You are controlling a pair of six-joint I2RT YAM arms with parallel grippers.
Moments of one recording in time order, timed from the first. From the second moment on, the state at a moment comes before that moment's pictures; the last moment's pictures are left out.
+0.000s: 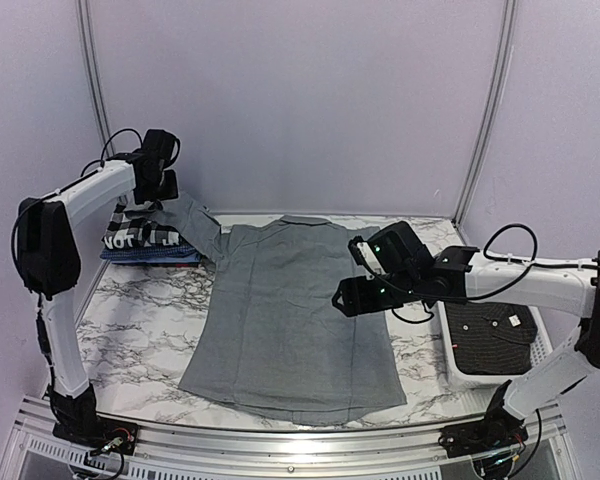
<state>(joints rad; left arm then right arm) -0.24 2.01 1.88 -0.65 -0.51 -0.35 0.84 1.43 1.00 -0.40 0.06 0.49</state>
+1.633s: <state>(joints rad) -0.11 2.19 2.04 -0.65 -0.51 -0.26 0.84 1.49 1.02 -0.40 0.05 0.49</state>
